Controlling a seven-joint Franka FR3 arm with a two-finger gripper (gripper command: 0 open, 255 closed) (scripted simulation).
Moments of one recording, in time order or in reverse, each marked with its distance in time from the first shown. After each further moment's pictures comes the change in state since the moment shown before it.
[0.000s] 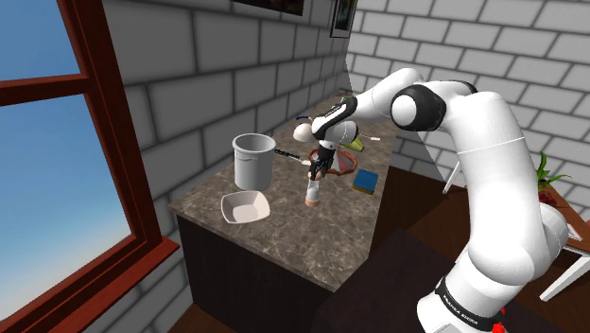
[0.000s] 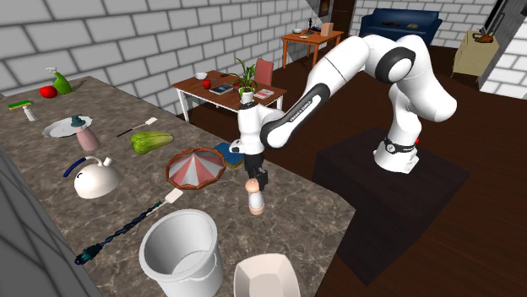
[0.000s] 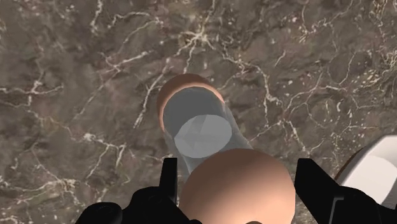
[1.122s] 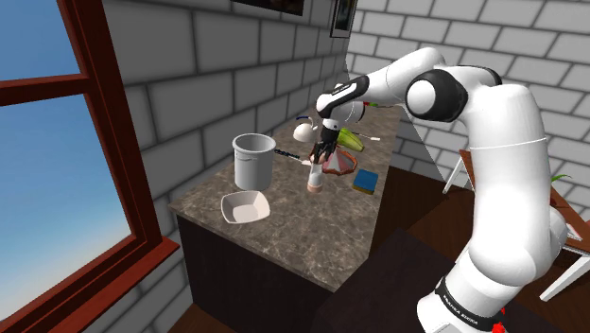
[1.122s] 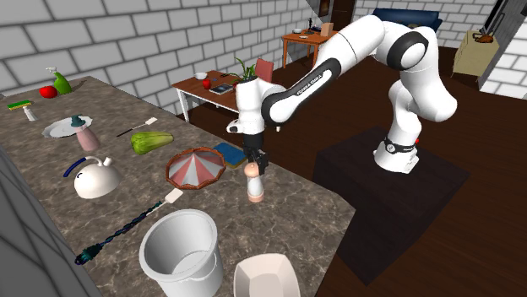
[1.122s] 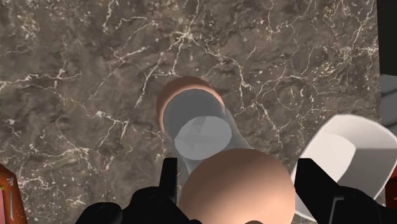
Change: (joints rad) arm 0.018 -0.144 -0.029 0.007 -0.044 -0.146 0.047
